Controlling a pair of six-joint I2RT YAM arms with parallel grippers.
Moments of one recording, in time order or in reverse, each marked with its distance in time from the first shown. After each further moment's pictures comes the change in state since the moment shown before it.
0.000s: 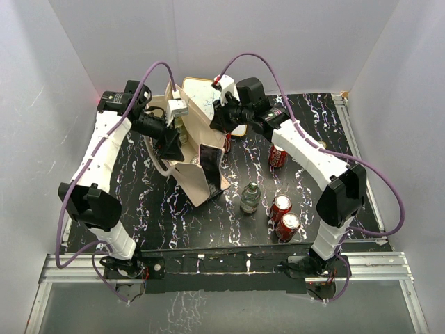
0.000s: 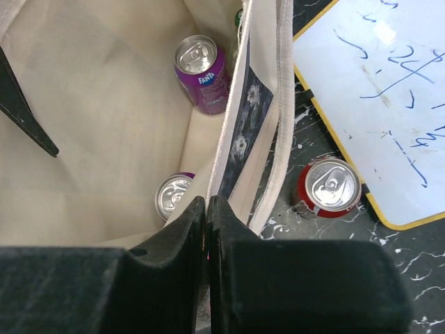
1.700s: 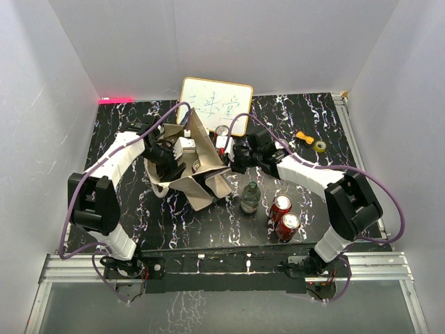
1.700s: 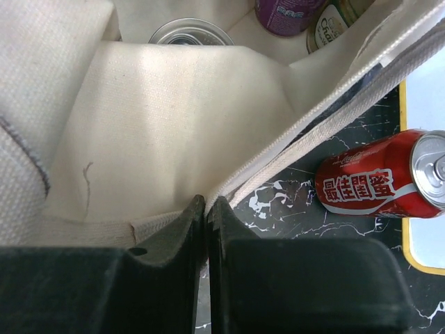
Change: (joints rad) left arm -0.022 -0.035 -0.534 0.296 -0.199 0.128; right arm -0.015 -0.153 -0.702 0.391 -0.216 -0.645
